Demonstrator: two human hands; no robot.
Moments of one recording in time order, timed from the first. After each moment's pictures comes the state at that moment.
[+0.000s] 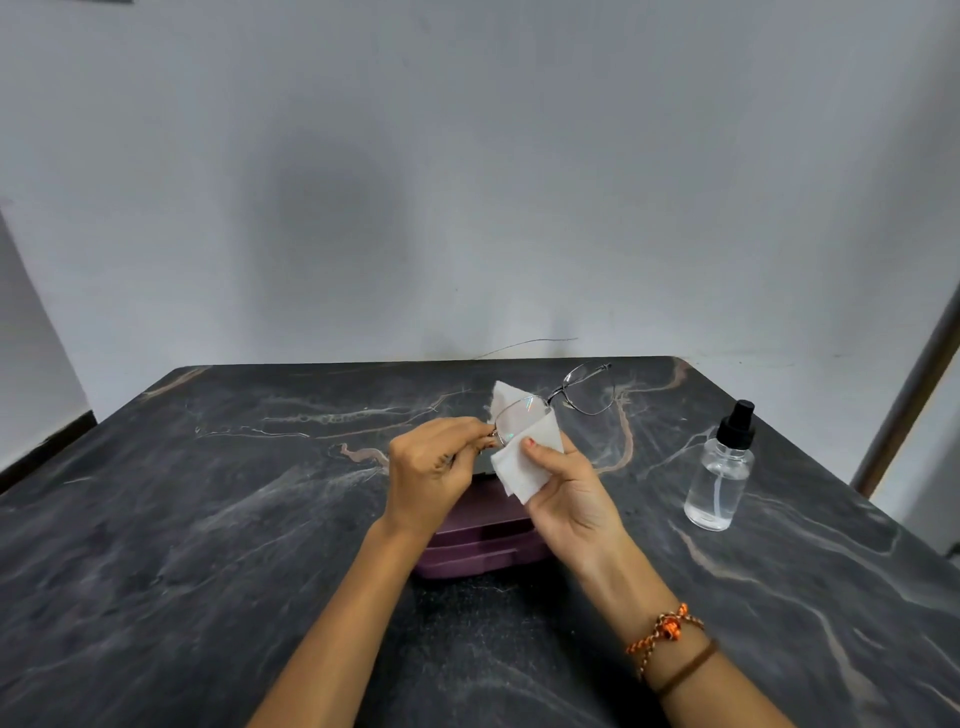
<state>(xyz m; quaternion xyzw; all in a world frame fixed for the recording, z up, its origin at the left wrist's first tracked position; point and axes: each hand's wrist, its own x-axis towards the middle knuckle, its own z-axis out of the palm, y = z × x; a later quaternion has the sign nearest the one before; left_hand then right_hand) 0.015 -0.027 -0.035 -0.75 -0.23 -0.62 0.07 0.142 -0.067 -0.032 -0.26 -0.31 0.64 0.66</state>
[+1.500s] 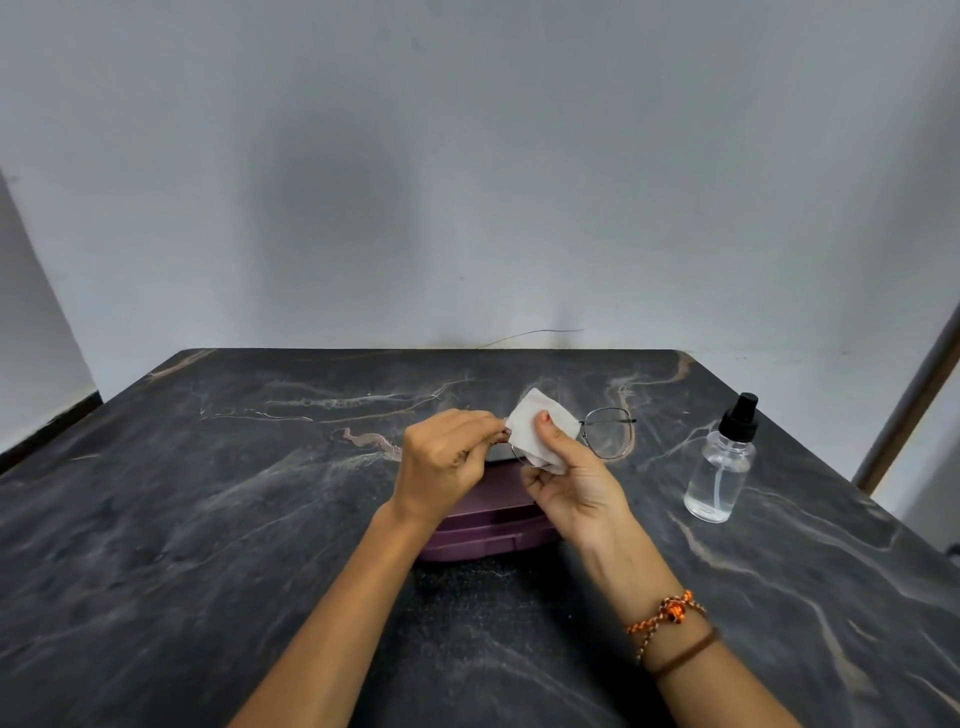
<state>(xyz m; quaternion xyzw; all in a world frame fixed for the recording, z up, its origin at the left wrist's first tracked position) 0.017 -0.027 -0.040 -0.78 -0.20 -0.59 0.10 0.147 -0.068 -0.031 -0.33 -0.19 0.64 0.67</state>
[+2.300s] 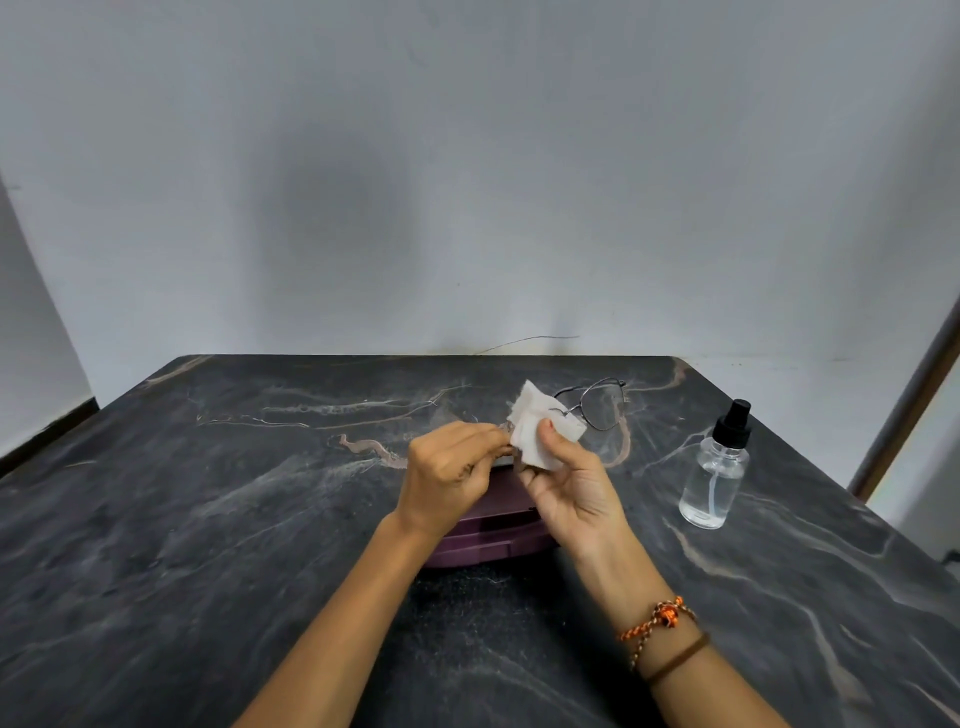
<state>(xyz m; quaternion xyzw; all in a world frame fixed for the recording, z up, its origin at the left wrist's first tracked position) 0.023 -0.030 -0.042 -0.78 -0.20 -0.58 0.10 0.147 -0.068 -0.028 -0.21 -0.17 0.67 0.70</state>
